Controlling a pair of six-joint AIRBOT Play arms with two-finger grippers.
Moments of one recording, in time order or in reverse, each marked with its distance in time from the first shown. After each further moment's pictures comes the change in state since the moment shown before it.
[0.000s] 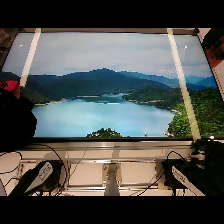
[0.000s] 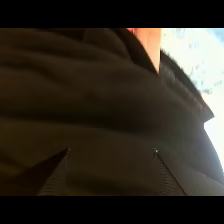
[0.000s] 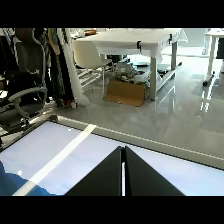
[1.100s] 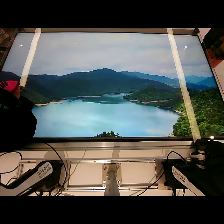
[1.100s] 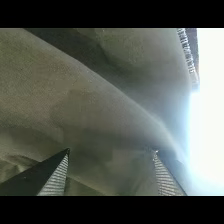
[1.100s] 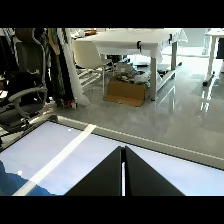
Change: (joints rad) left arm 0.001 -0.152 0.000 -0.108 -0.141 -0.437; right arm 0.000 0.000 0.000 0.000 0.000 0.000
